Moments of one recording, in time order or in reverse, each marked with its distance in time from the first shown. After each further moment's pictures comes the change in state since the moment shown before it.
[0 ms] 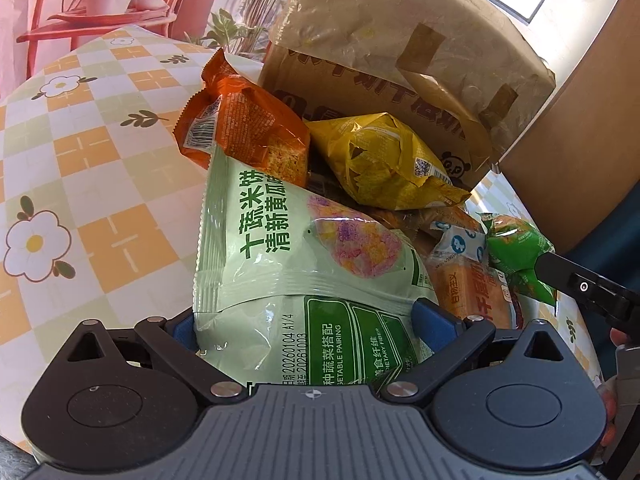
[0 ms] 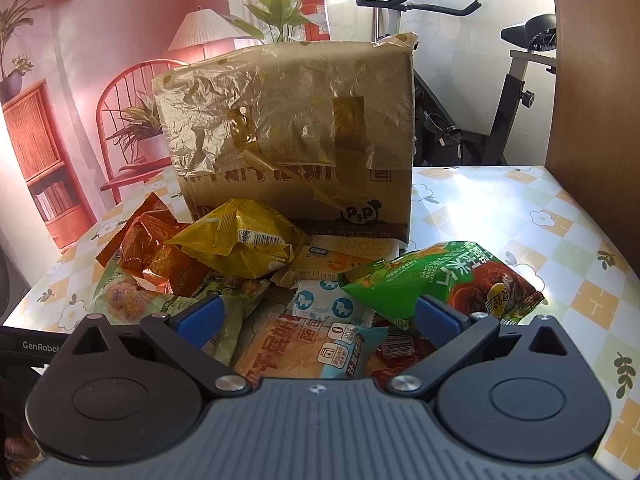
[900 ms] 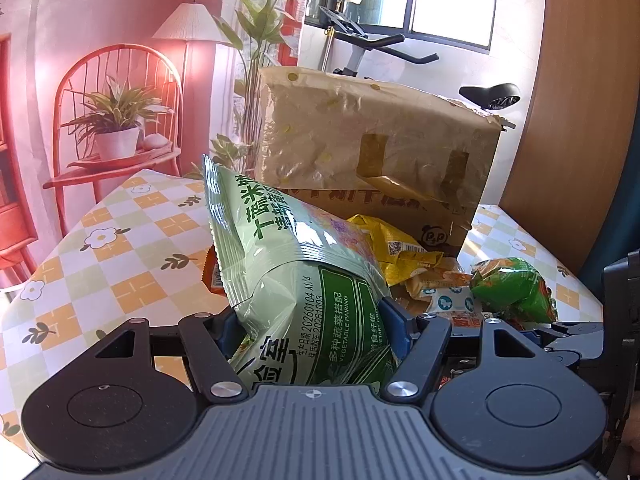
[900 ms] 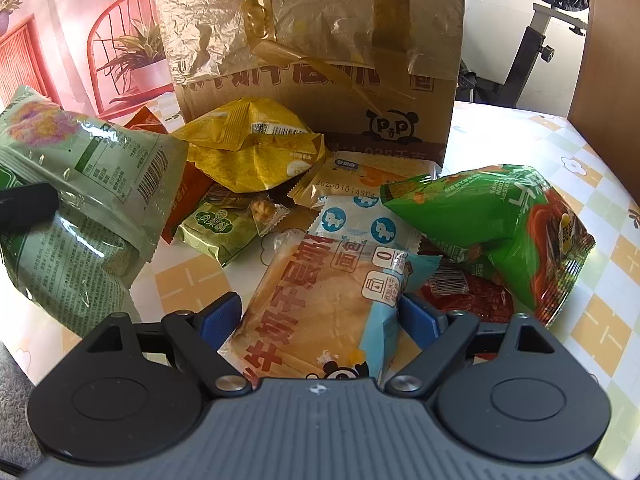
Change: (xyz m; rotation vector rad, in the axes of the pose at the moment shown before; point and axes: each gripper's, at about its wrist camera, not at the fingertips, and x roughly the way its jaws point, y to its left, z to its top) left arm -0.070 -0.046 0.005 0.234 -0.286 0.156; right arm 0.053 0.025 -0.028 -0.047 0.183 -0.033
